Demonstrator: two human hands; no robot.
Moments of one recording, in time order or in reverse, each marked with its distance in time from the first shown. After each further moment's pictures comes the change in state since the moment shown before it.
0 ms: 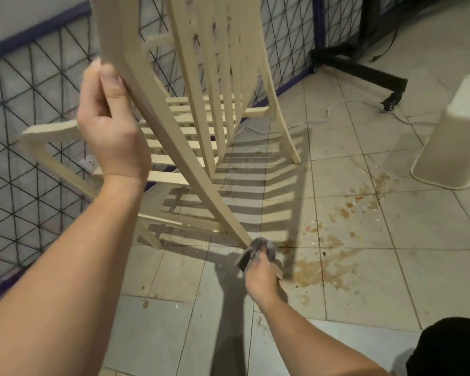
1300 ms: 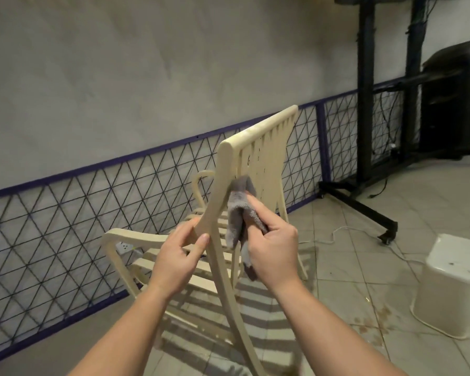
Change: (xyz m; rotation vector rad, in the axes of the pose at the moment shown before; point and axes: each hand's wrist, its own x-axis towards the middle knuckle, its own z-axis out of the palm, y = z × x) left_hand 0.017 0.058 -0.043 0.177 -0.409 -0.247; right_hand -0.177 -0.308 -0.069 0.241 -0.013 -1.280
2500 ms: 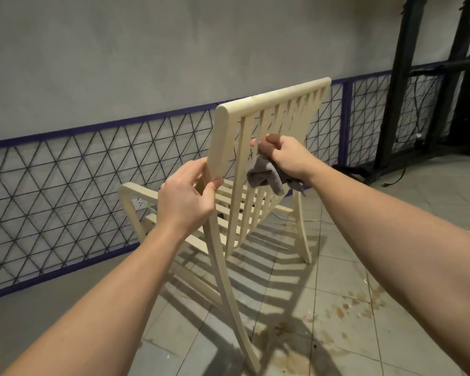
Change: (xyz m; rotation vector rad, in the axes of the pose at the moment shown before) left_hand -0.012 0.068 -0.033 0.293 0.248 0.102; right_hand 0.117 0.004 -0.012 -0.520 -0.591 0.256
